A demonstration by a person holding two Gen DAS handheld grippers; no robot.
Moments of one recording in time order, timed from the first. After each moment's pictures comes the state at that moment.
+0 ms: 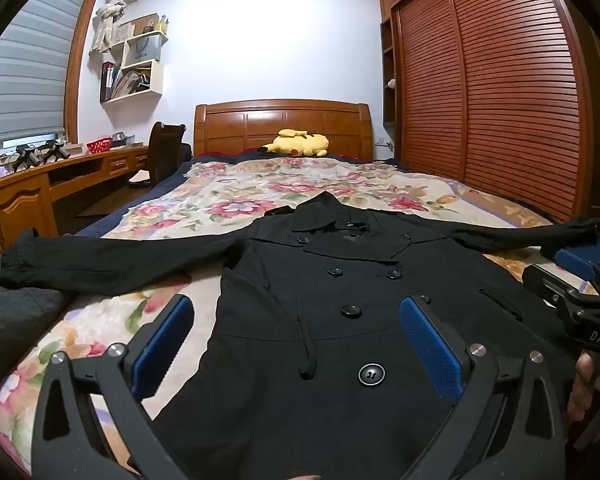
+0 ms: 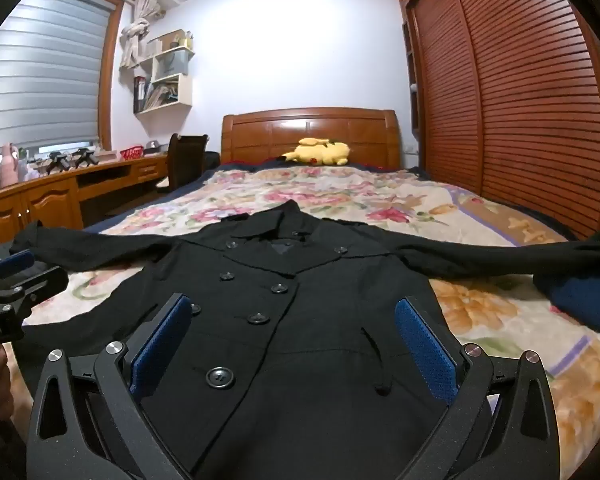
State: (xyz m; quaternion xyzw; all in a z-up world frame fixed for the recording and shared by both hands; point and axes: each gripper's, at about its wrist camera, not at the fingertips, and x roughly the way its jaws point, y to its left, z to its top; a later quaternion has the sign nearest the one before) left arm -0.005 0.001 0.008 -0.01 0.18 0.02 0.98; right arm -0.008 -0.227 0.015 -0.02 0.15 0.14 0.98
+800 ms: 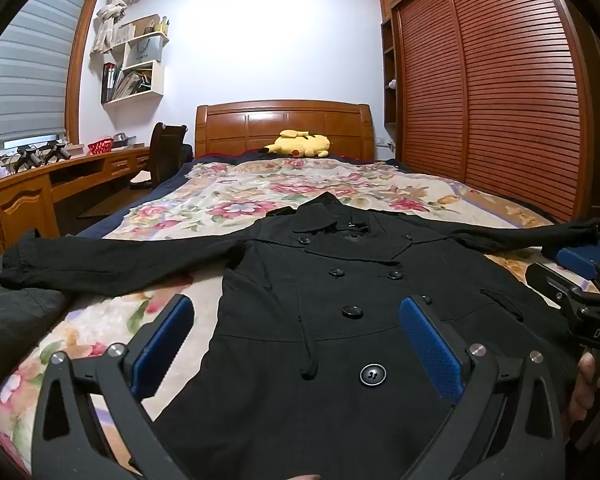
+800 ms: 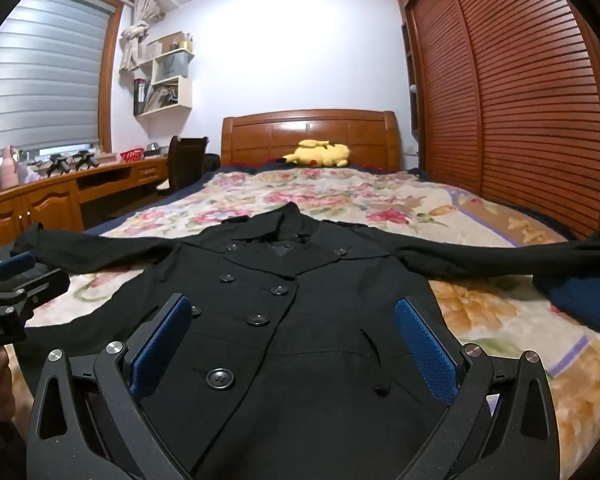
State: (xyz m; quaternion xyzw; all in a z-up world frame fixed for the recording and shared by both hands) left arm -0.007 0.004 0.007 -0.02 0.17 0.02 0.98; right arm -0.008 -0.228 0.015 -0.02 0.15 0.14 0.98
